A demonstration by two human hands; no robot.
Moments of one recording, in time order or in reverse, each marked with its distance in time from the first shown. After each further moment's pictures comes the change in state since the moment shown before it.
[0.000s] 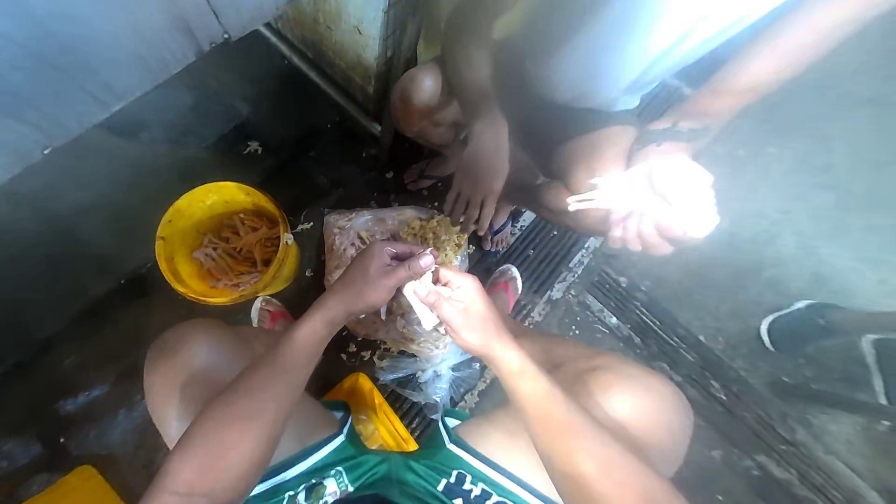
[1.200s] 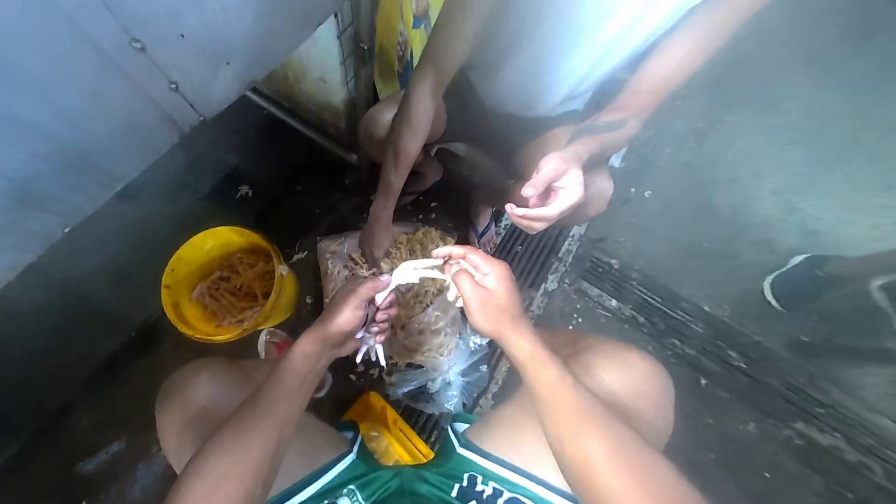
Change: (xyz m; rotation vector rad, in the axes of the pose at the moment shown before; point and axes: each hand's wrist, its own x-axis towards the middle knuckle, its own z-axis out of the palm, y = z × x) left_hand -0.025 0.002 0.007 -0.642 -0.207 -0.307; right_hand -0.010 -0.017 -0.042 -0.304 0.339 -0.173
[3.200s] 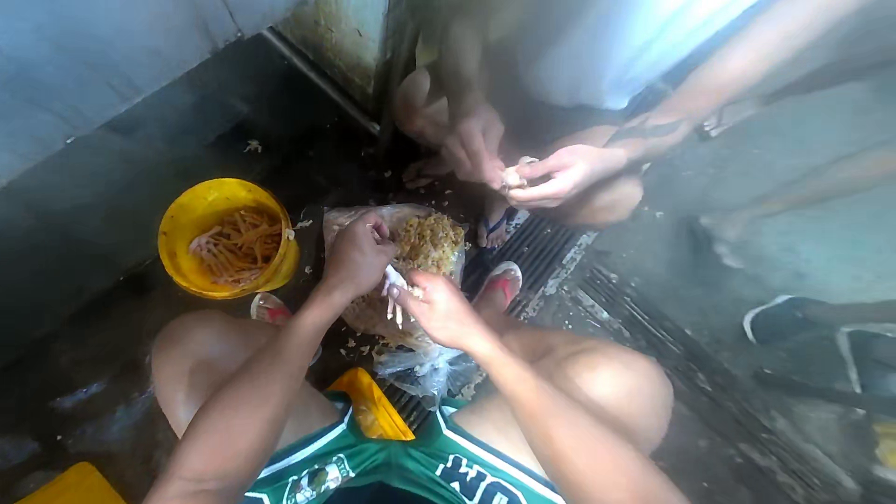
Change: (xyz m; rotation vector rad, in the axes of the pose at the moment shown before) left_hand 0.004 0.020 -0.006 0.973 0.680 0.172; right_hand -0.010 -0.006 0.065 -0.142 -0.539 0.169
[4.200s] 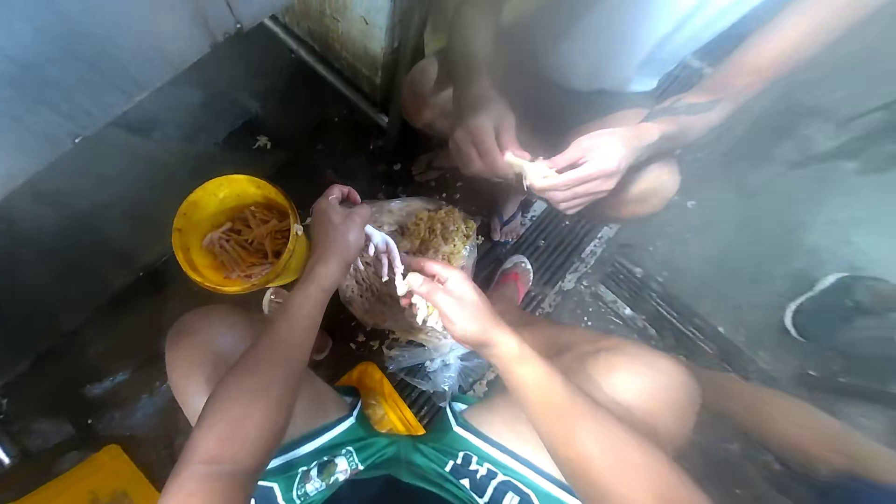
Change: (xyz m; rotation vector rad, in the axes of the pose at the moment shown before) left_hand 0.032 -0.010 -0.017 -0.267 0.285 -0.139; right_hand -0.008 -0.002 0.002 0.614 0.001 -0.013
